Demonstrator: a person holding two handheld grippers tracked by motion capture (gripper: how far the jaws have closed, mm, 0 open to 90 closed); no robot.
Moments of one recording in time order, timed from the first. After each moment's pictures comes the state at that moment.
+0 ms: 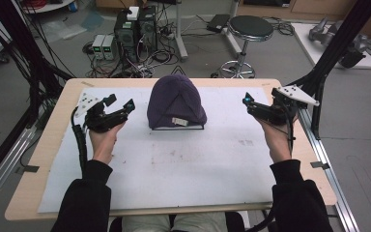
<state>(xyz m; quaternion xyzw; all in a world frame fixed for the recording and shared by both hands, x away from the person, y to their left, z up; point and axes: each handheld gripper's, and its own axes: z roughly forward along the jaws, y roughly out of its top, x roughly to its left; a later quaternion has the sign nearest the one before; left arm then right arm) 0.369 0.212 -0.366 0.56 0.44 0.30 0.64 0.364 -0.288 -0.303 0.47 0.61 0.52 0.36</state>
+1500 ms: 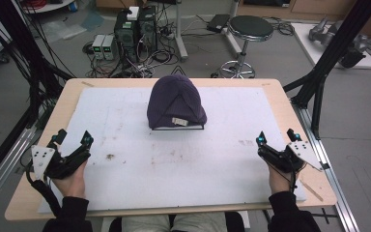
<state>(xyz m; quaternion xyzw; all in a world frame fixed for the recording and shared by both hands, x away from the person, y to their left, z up) 0.258 0.277 -0.419 0.47 0.48 0.45 0.59 0.289 -0.324 -0.414 0.48 0.54 0.52 0.45</state>
